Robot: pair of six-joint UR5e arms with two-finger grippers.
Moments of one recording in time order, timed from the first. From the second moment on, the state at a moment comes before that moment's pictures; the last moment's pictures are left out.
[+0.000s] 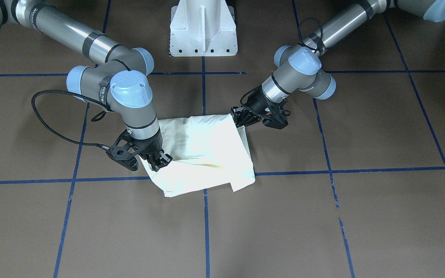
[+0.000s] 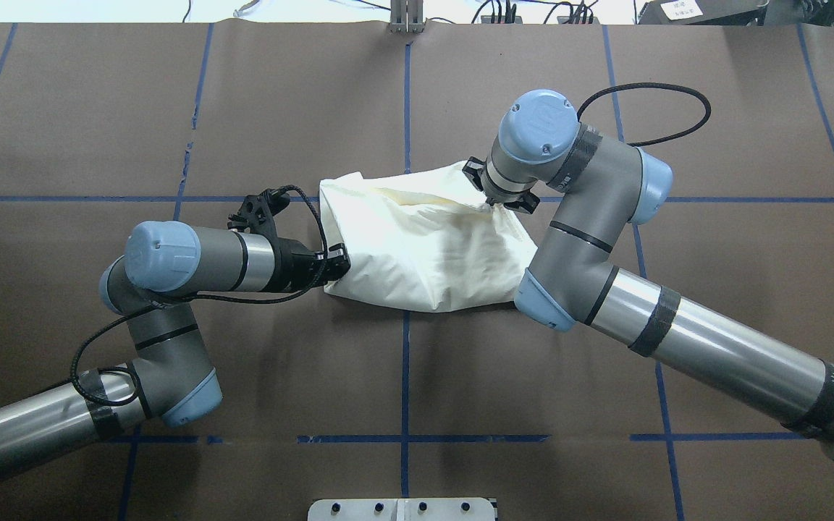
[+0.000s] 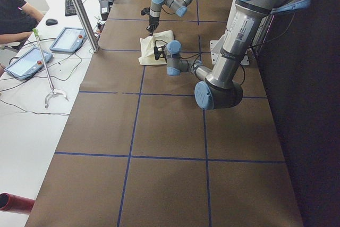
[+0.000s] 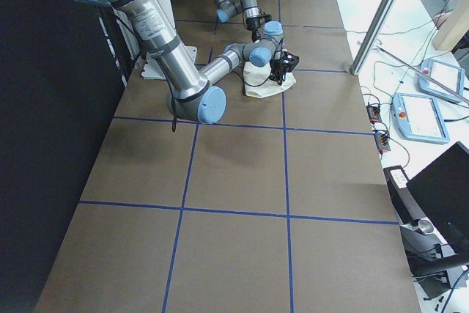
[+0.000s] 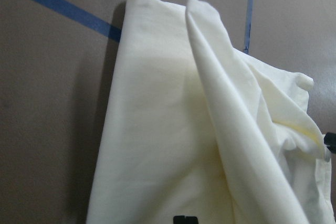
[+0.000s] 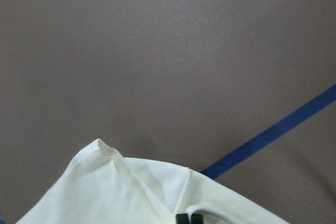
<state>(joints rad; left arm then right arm) -0.52 -2.07 -1.39 -2.72 -1.90 -1.67 0.66 -0.87 1.39 -1.32 1.80 1.70</state>
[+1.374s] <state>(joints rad) -0.59 -2.08 -1.55 -2.48 -2.08 -1.74 0.80 -0.95 1.52 -1.33 1.96 1.60</state>
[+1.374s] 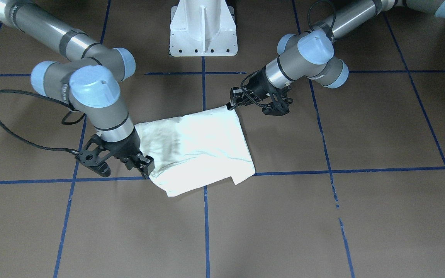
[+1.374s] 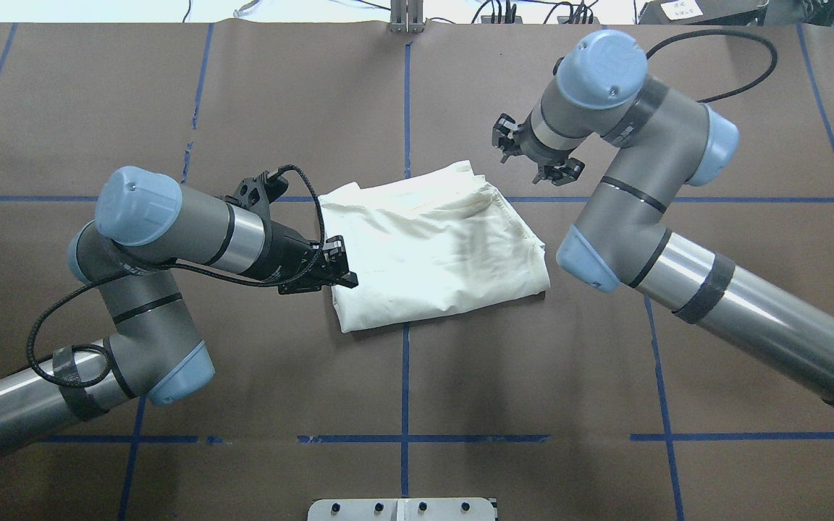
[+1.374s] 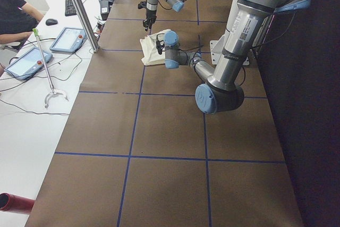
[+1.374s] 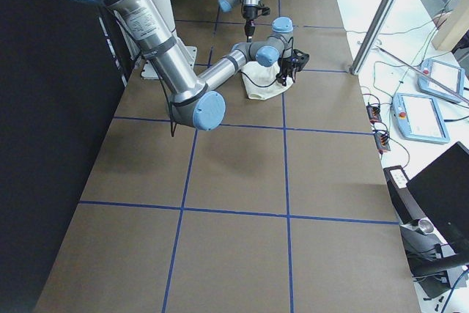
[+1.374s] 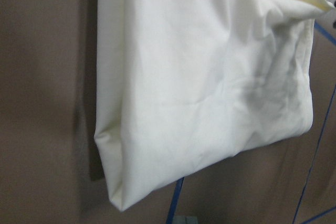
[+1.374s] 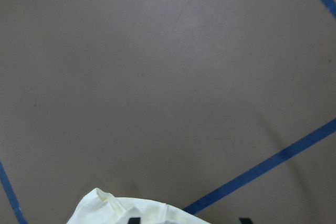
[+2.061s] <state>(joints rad) -0.60 -2.13 -1.43 -2.40 -1.91 -1.63 0.84 -1.12 1.72 -1.32 2.02 1.56</state>
